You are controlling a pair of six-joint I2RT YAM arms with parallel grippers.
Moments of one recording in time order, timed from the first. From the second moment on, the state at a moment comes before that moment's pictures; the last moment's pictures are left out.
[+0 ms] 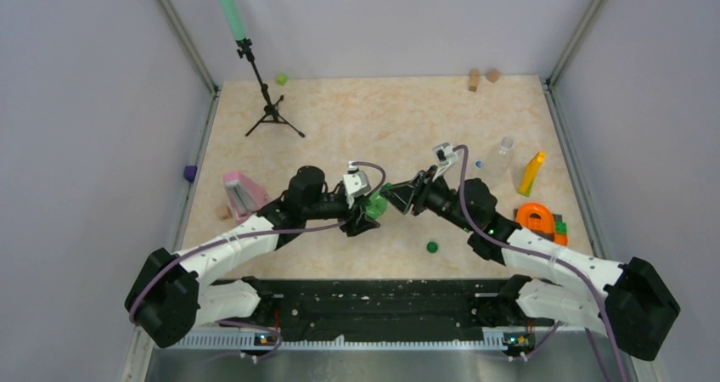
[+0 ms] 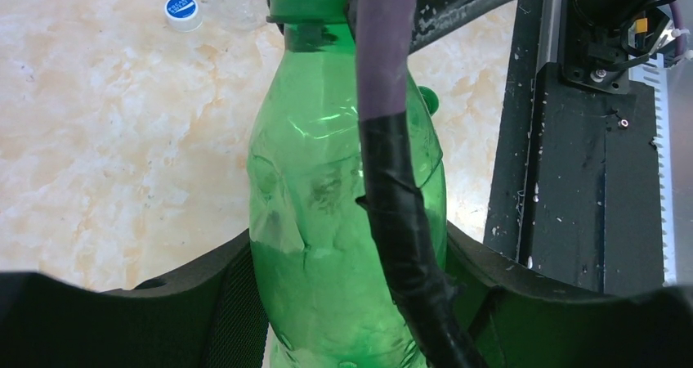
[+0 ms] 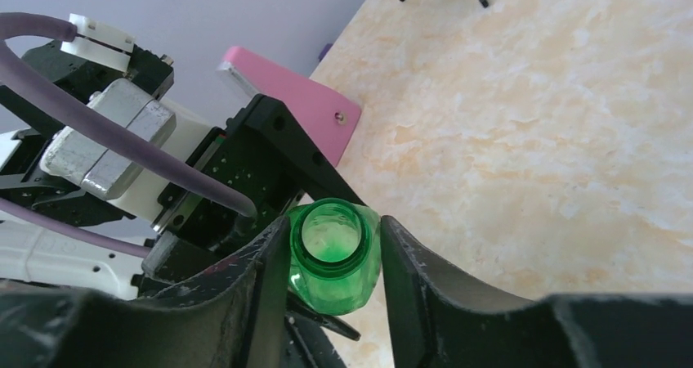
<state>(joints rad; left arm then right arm) -0.68 1.16 0.61 0.15 0.63 0.13 0.80 1.00 0.49 0.48 -0.12 0.66</state>
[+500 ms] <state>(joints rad) -0.67 1.11 0.61 0.12 0.58 0.11 0.80 1.05 0.56 0.45 -0.15 0.62</state>
